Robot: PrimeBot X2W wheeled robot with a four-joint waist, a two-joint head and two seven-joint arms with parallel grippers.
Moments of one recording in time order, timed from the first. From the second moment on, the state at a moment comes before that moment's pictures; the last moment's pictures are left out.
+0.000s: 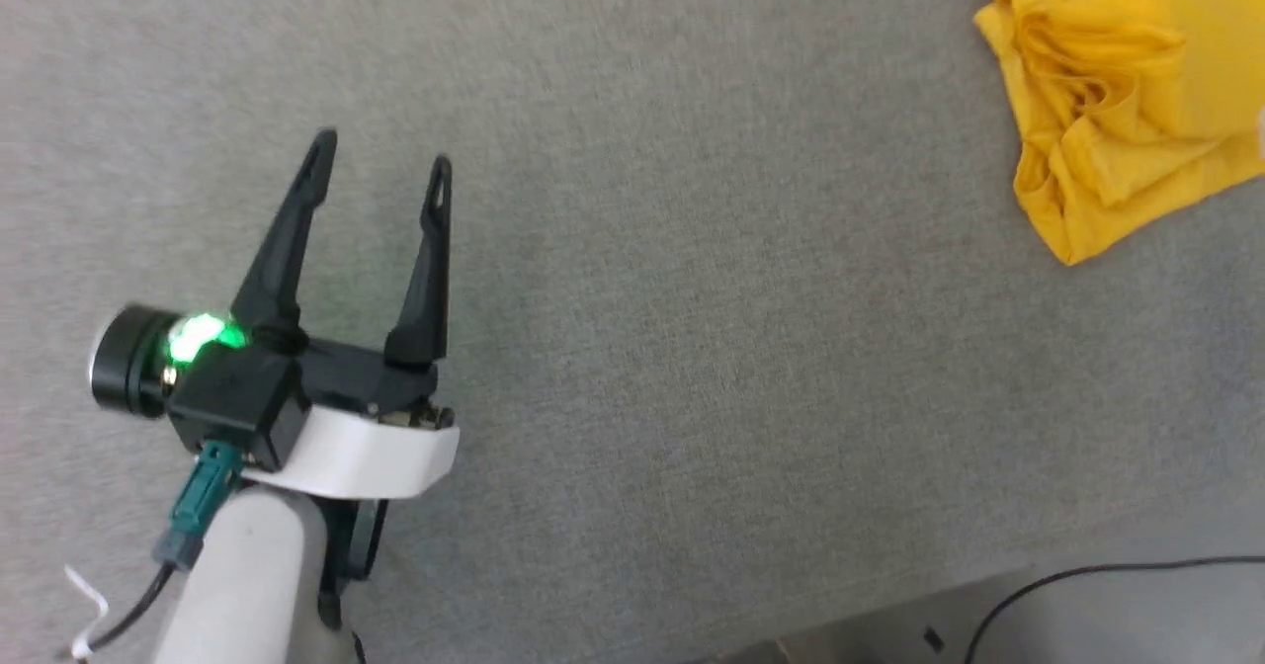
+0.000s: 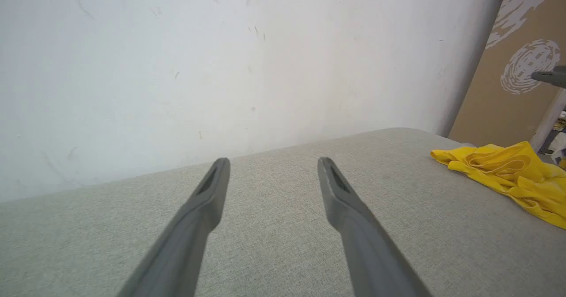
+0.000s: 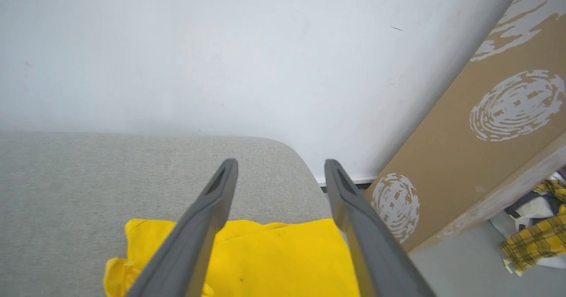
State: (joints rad) left arm -0.26 0.22 -0.16 -0.21 -0.10 0.00 -0.19; right arm -0.81 -0.27 -0.25 0.46 0.01 0.13 -0.04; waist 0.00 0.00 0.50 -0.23
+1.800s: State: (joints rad) left arm 0.04 0.08 -0.08 0.02 -0.12 0.04 -0.26; right arm 0.01 -0.05 -0.20 0.14 0.12 0.13 -0.25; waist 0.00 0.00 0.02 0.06
